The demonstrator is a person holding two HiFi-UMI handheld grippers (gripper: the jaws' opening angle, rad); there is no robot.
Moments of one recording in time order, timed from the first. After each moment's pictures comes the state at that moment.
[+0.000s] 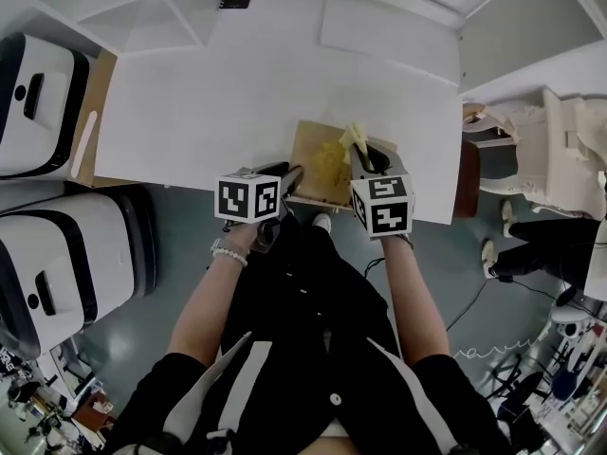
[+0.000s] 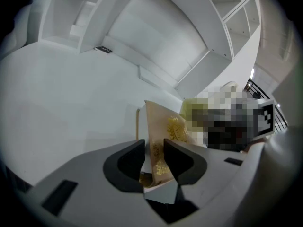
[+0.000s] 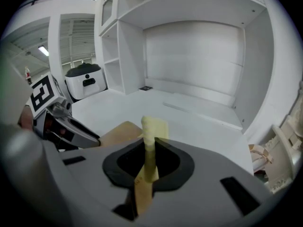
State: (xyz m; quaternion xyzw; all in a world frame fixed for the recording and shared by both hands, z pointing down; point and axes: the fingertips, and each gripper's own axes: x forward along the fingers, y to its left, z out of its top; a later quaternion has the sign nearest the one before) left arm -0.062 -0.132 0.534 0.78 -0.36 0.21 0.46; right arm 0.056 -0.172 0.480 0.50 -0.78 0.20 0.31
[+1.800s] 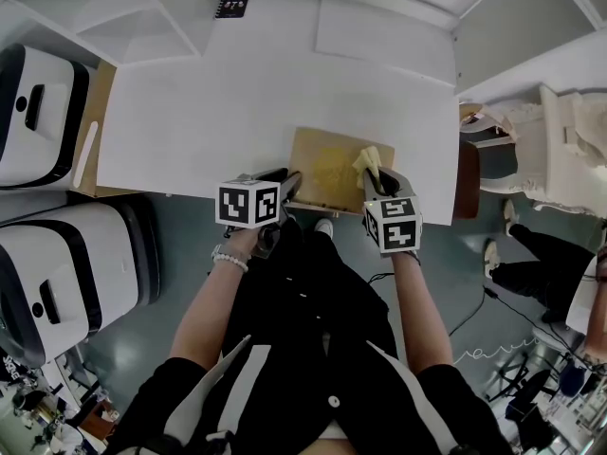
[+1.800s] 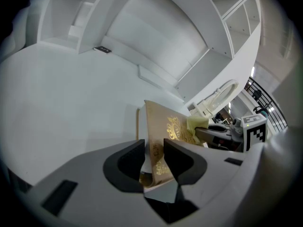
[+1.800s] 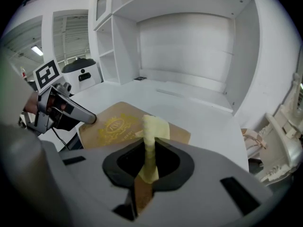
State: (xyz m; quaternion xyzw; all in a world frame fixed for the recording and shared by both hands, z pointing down) left arm -0.063 -0.132 0.533 0.78 -0.36 0.22 0.46; right arm 0.095 -0.133 0.511 0.50 -0.76 0.23 0.34
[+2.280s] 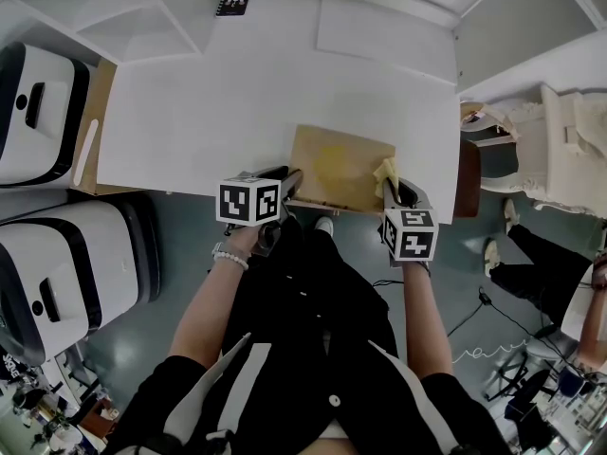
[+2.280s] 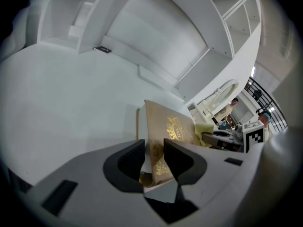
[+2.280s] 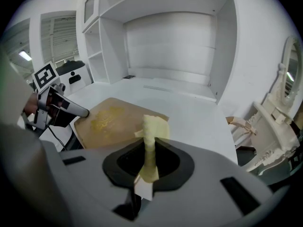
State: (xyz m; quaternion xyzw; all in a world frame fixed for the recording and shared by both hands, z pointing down) left arm -0.062 -0.132 0.533 0.78 -0.36 0.22 0.46; right arm 0.140 -0.109 0.513 0.55 -0.72 0.26 0.33
